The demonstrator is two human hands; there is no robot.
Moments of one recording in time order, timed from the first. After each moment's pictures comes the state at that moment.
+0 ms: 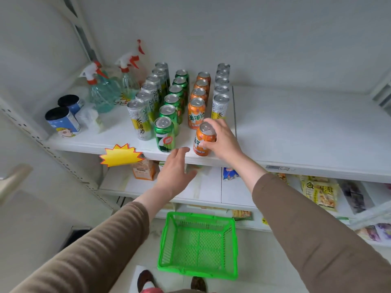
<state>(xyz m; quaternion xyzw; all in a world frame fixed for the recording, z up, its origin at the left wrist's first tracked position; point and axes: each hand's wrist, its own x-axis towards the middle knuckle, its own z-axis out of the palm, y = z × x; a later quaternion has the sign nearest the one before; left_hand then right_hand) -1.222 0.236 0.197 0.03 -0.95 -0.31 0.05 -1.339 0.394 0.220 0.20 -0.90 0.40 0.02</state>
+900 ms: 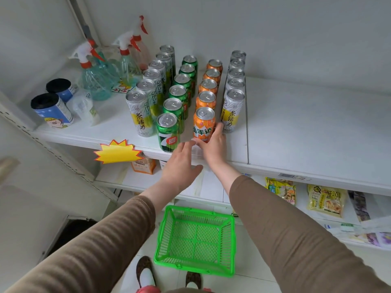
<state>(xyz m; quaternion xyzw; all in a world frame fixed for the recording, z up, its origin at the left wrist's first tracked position) -1.273 0.224 0.174 0.04 -0.95 -0.31 0.05 -1.372 0.323 0.150 0.02 -0.88 0.48 0.05</state>
